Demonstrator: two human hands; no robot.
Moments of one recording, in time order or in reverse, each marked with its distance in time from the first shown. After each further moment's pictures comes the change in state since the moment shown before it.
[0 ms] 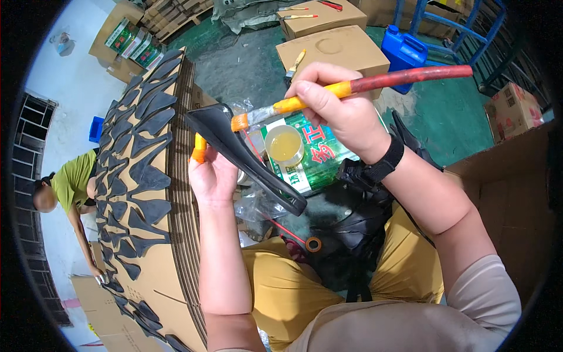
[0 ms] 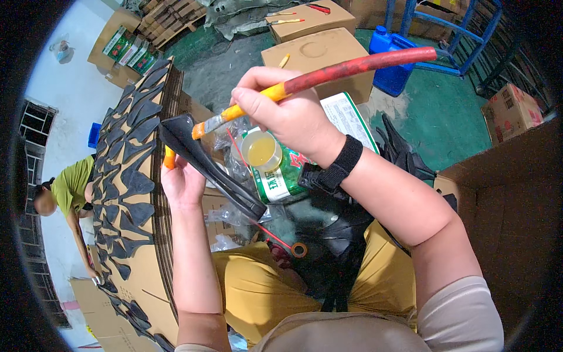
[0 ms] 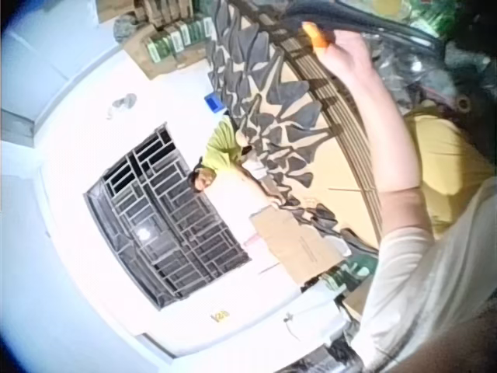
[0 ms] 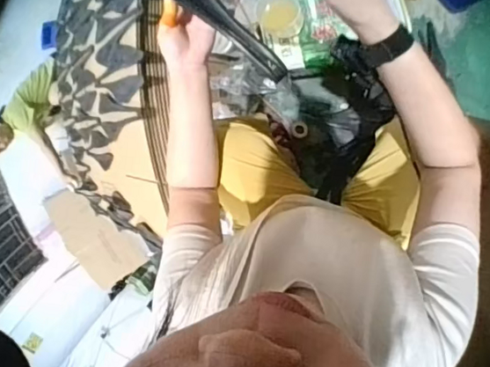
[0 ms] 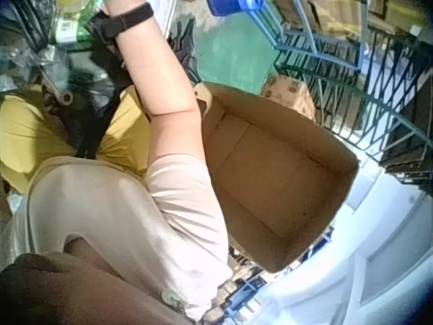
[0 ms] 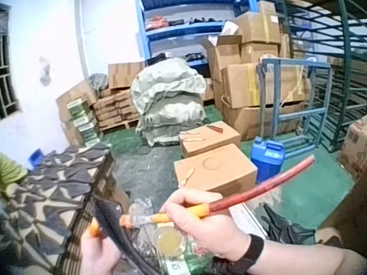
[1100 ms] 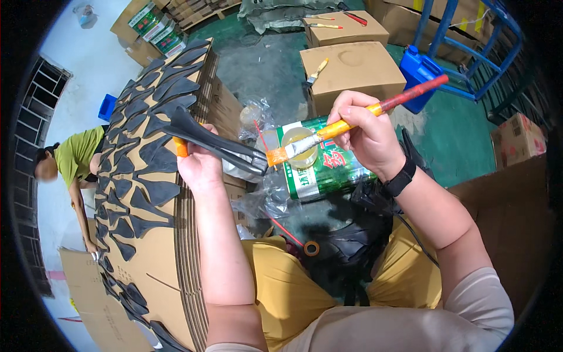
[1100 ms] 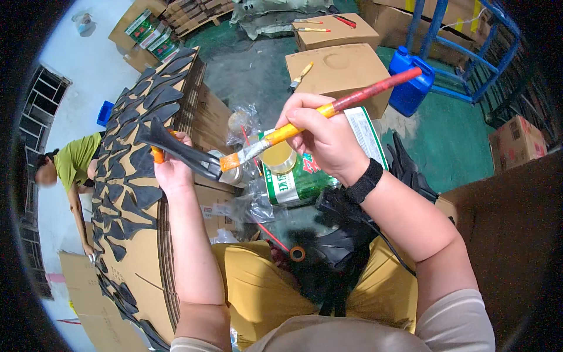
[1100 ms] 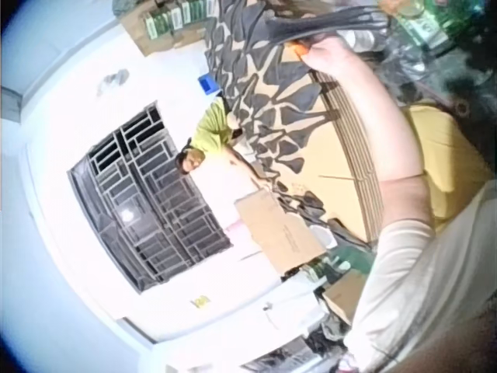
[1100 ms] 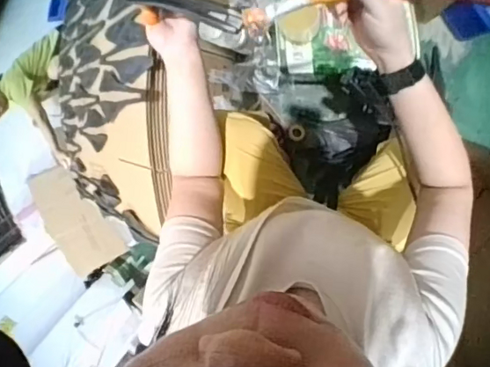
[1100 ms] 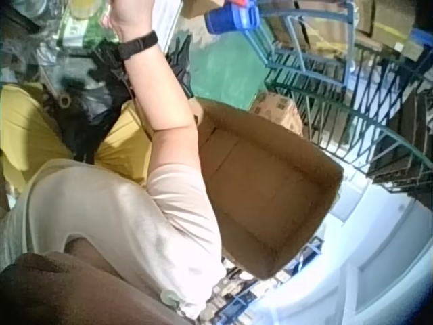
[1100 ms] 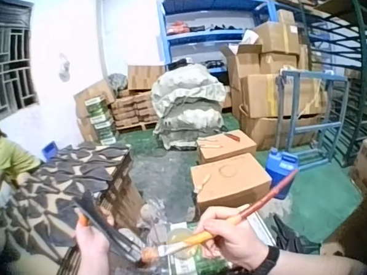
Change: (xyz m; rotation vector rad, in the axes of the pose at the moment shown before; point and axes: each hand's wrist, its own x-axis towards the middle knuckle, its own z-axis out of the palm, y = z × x) left_hand 0.000 0.056 -0.024 -0.216 0.188 0.459; right_hand -0.017 0.009 -0.003 0.375 -0.086 0.232
